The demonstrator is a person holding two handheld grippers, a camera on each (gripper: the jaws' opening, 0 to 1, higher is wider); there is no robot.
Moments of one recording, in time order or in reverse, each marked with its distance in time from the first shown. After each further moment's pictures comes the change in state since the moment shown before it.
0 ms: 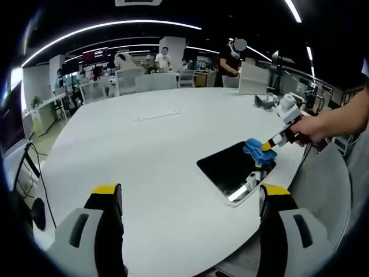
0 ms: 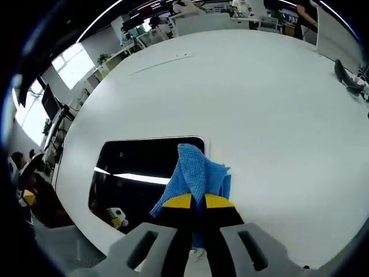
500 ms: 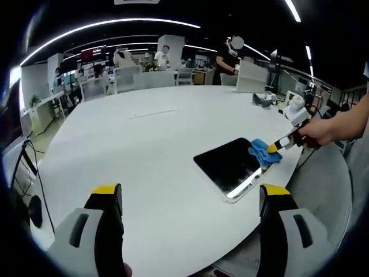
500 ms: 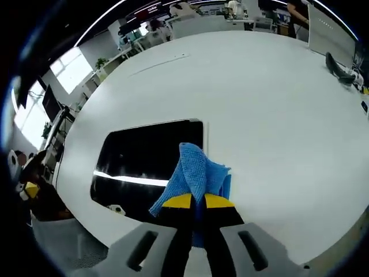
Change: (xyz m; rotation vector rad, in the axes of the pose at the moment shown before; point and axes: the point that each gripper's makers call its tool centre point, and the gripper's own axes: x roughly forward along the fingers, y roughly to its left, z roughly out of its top) left arm 0.003 -0.006 -0.013 0.003 0.017 -0.019; right arm -0.014 0.002 -0.027 0.030 -0.026 -0.011
